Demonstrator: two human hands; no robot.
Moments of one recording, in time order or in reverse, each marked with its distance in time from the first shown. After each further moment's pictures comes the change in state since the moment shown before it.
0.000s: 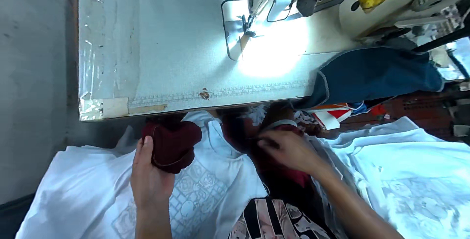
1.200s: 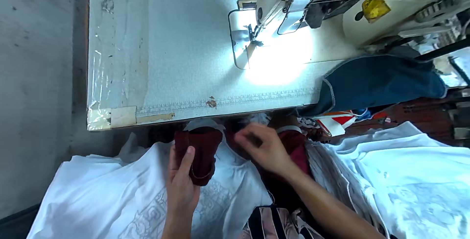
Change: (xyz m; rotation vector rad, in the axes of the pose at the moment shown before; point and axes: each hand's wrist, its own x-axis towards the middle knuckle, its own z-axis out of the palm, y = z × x) left_hand -0.015 -0.026 0.018 -0.008 -0.140 -0.087; right_hand 0.059 -0.061 0.032 0.453 0.387 -0.265
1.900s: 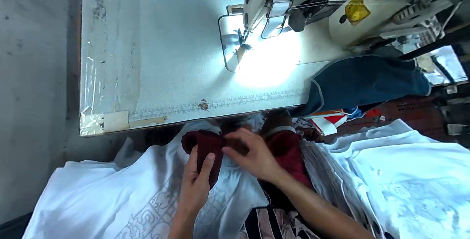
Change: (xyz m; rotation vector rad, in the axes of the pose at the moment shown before) left_hand -0.005 -0.029 0.000 0.409 -0.314 0.086; right_hand -0.010 -0.006 0.010 0.025 -0.022 0.046
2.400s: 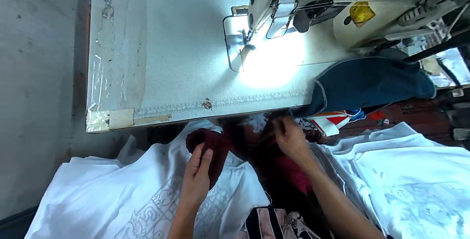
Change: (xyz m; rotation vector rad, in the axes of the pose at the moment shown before) left_hand 0.004 -0.002 -0.005 0.081 0.007 -0.058; right_hand -0.017 0.065 -0.075 -0.548 0.254 0.264
